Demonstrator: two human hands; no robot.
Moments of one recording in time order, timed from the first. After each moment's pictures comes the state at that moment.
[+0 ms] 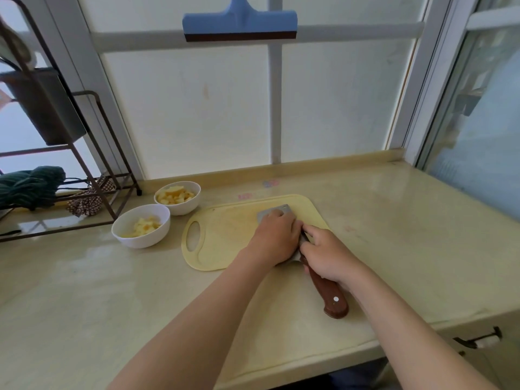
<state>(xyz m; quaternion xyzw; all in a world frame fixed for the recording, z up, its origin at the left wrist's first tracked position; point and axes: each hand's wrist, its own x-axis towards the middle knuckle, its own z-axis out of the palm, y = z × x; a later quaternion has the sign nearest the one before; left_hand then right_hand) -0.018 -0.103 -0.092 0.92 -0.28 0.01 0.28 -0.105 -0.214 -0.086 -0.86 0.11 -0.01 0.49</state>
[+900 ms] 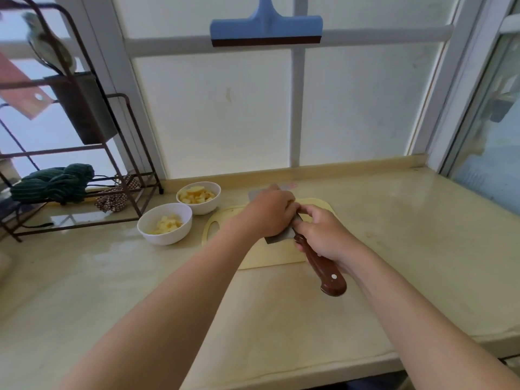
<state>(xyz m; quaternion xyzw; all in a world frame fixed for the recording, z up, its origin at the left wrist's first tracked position) 0.015 -0.056 -0.032 0.93 -0.33 0.03 0.17 -0.081 -0.179 -0.047 -0.78 0.07 0.00 0.62</state>
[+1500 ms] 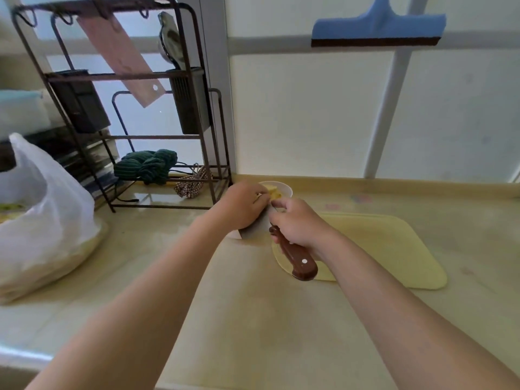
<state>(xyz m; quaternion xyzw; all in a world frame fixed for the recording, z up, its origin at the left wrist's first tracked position) 0.053 0.133 -0.028 0.95 -0.20 0.11 0.23 -0.018 -0.020 -0.018 -0.79 -0.04 0.10 0.60</state>
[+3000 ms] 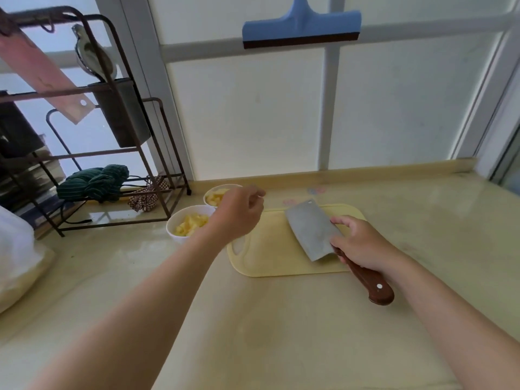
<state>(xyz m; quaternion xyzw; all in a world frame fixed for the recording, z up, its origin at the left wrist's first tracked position) 0.032 0.036 -0.034 0.91 -0.17 0.13 0.35 -0.055 -0.208 -0.066 -0.87 0.08 0.01 0.48</state>
